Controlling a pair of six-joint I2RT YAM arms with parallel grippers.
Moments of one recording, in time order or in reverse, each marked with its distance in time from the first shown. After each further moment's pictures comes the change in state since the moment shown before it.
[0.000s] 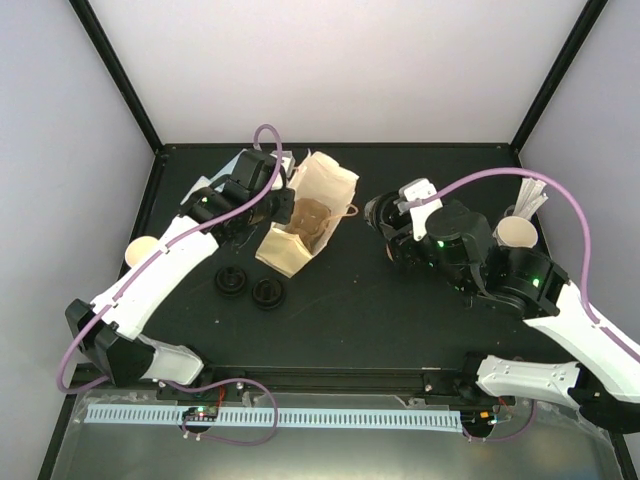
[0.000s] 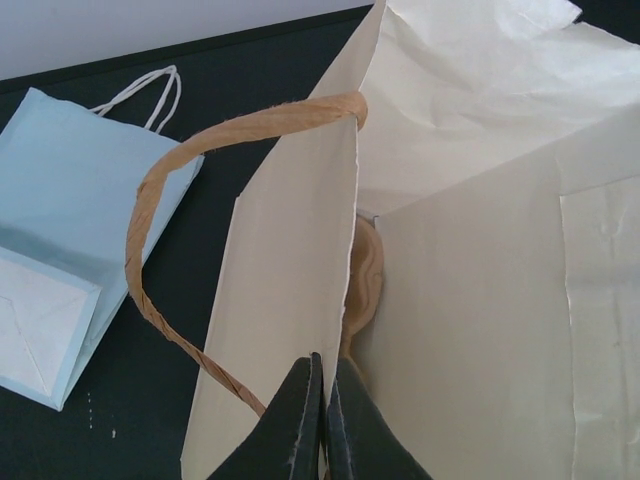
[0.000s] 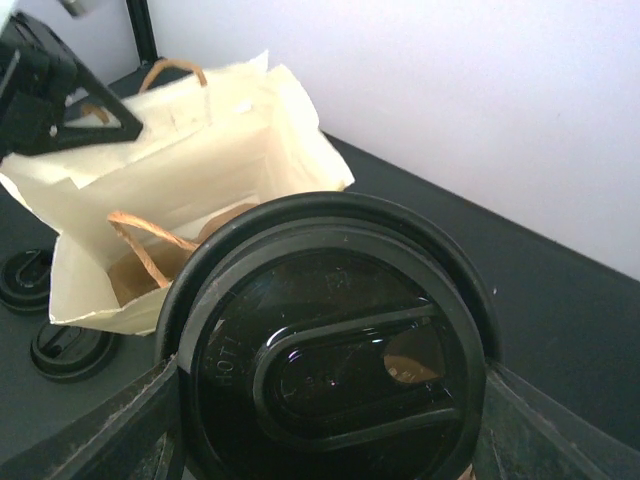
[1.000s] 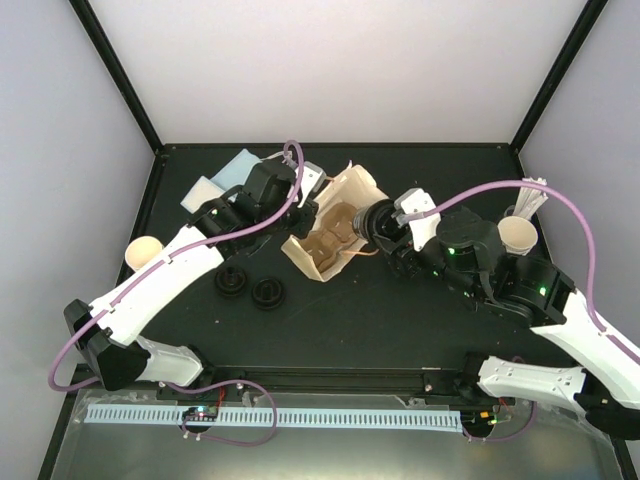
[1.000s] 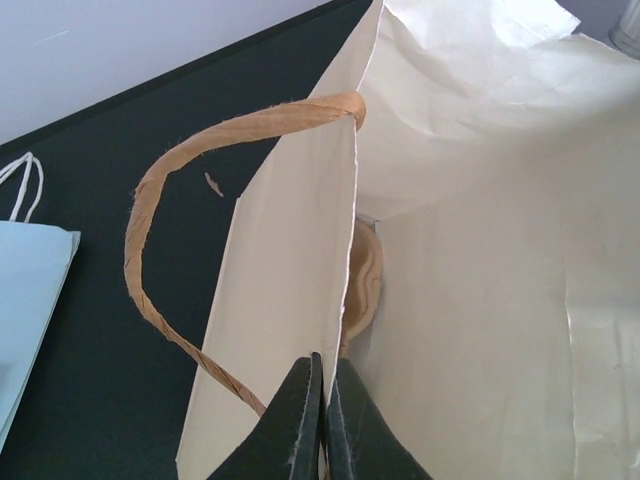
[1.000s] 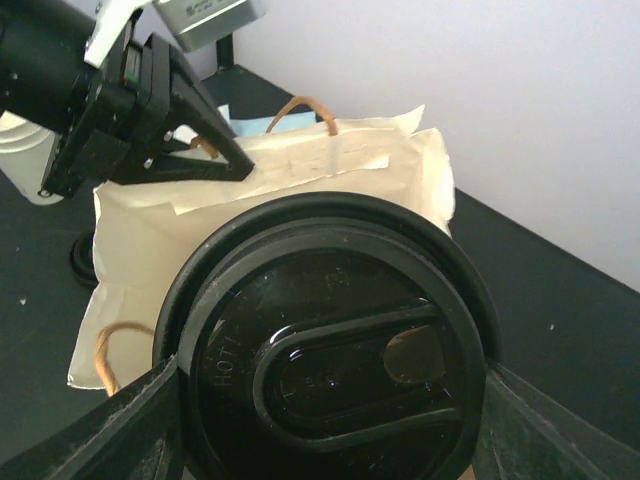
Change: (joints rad) left arm -0.132 -0.028 -0.029 0.099 0.106 0.135; right arm 0.000 -0.062 -0.044 0.067 -0.129 -0.087
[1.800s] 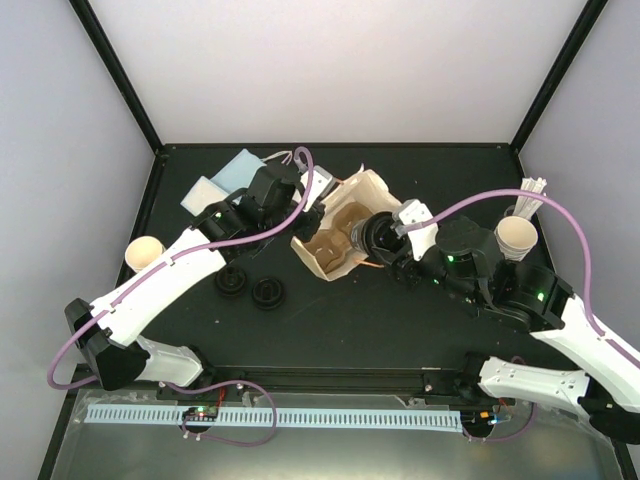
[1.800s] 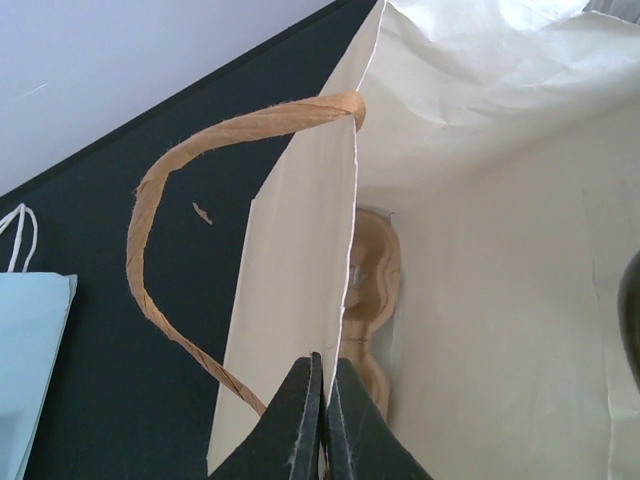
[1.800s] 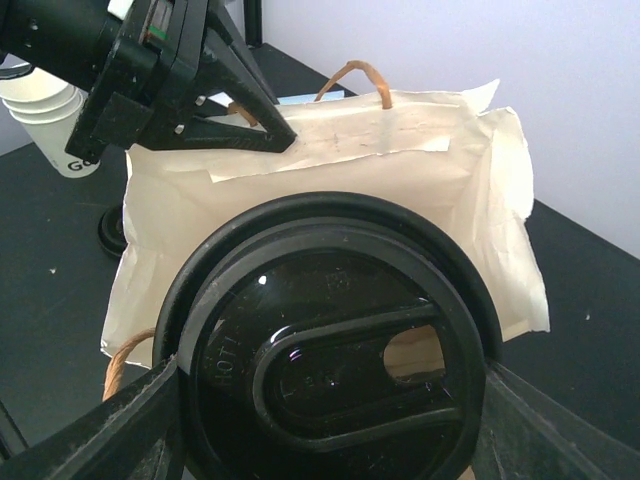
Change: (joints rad) left arm -0.038 0.000 -0.006 0.037 -0.001 0.095; right arm 0.000 -0.040 -0.086 0.005 -0.079 0.011
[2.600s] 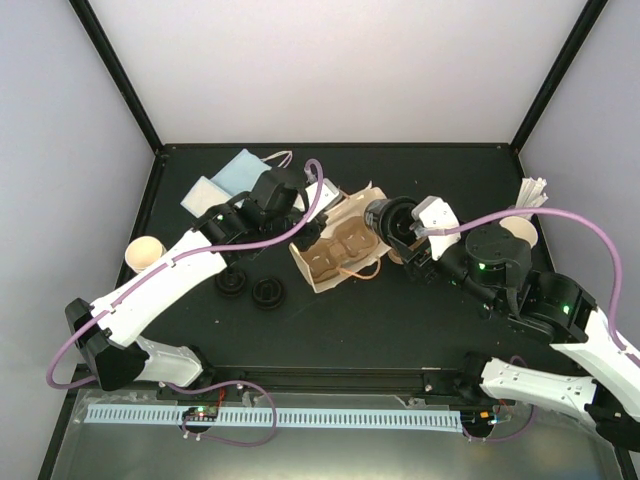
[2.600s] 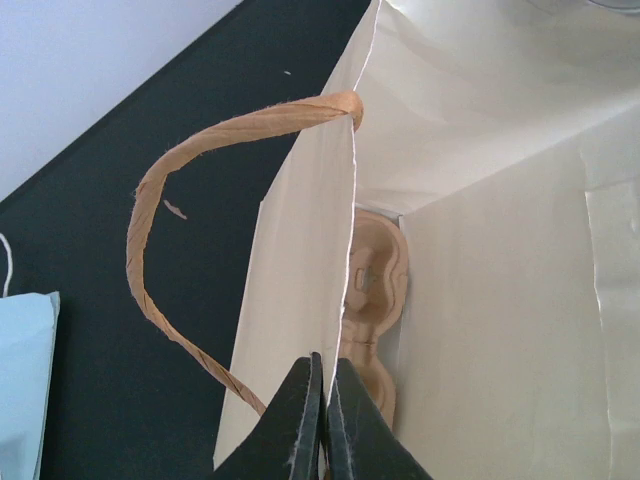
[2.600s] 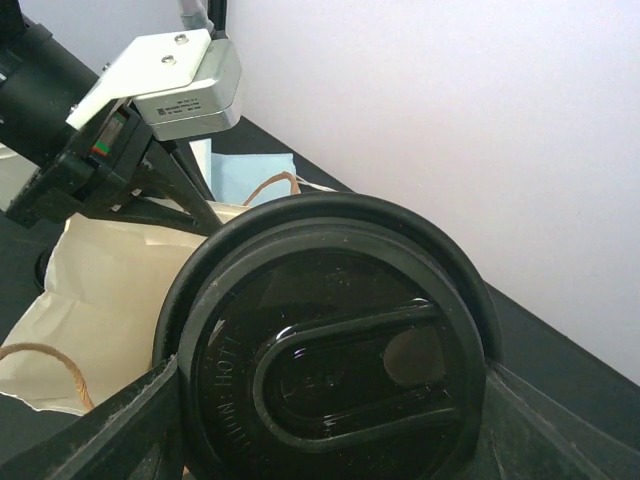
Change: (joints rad) left arm -0.014 -0.005 -0.016 -0.033 0.047 0.129; right arm 0.000 -0.083 -0.003 0.072 0.095 -0.148
